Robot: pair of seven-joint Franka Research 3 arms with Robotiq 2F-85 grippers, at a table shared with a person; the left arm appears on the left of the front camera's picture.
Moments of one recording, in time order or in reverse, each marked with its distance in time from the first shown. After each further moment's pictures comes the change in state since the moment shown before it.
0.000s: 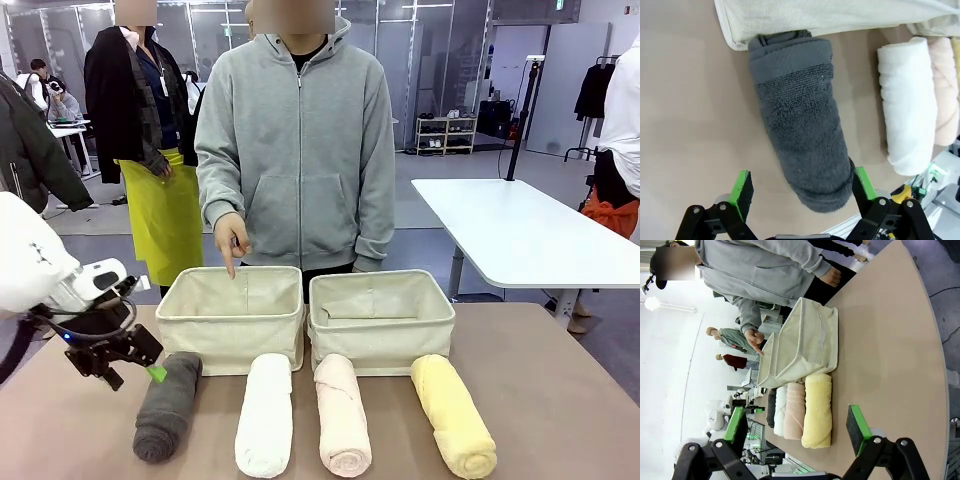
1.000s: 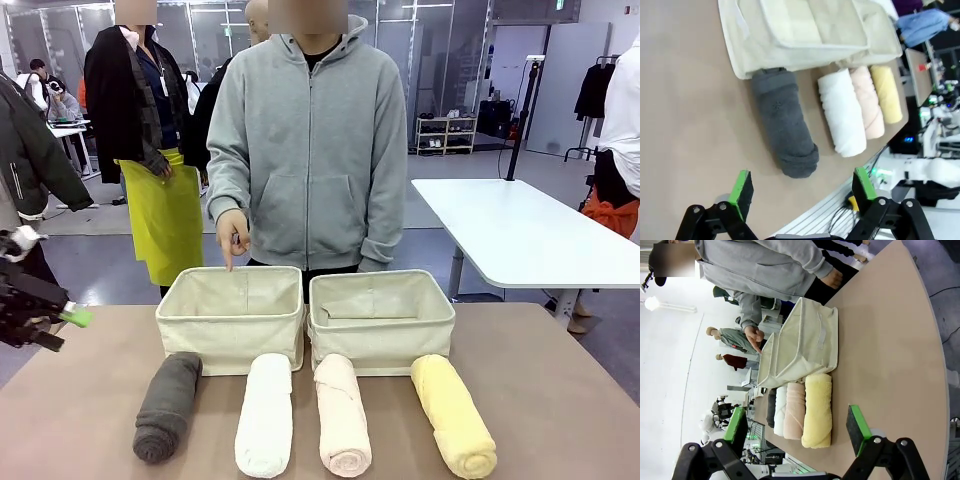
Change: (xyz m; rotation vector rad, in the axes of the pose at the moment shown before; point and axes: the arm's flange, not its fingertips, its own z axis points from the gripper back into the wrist) left arm -0.047 0.085 0.115 -0.333 -0.259 0.011; right arm 0.000 0.000 0.000 0.000 0.000 0.000
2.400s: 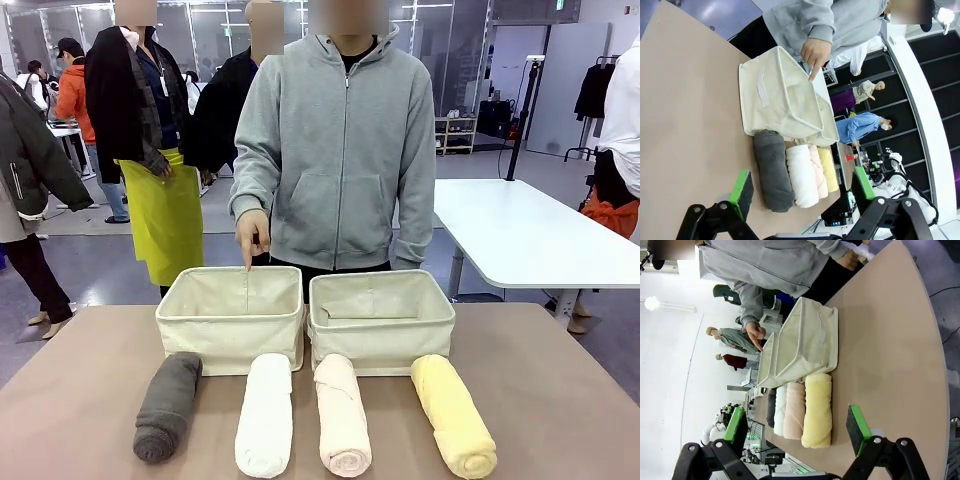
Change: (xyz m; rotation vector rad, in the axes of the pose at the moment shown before) left arm -0.082 0.134 0.093 -0.348 -0.520 0.267; right arm 0.000 0.000 0.000 0.000 0.001 0.000
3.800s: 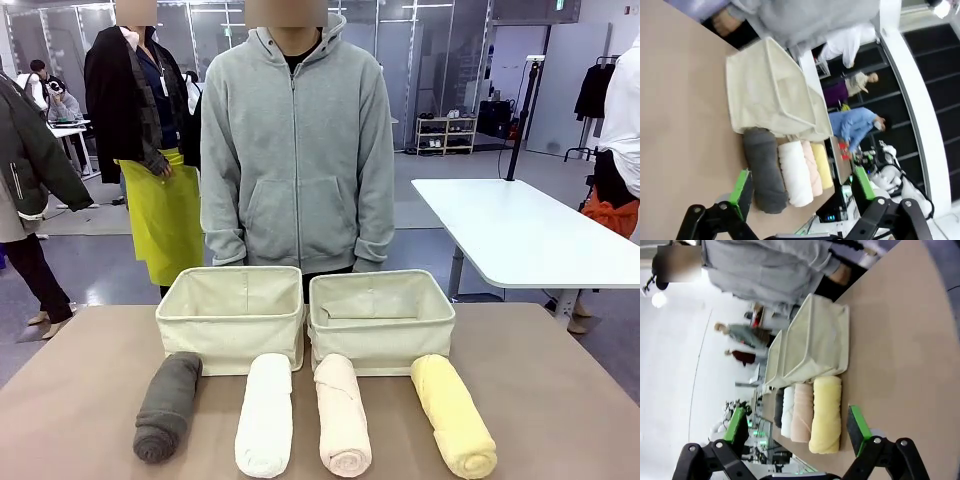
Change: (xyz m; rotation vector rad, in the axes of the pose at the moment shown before) left arm 0.000 0.002 -0.015 -0.029 0.021 0.008; right arm 0.006 -0.003 -0.023 0.041 0.016 -0.019
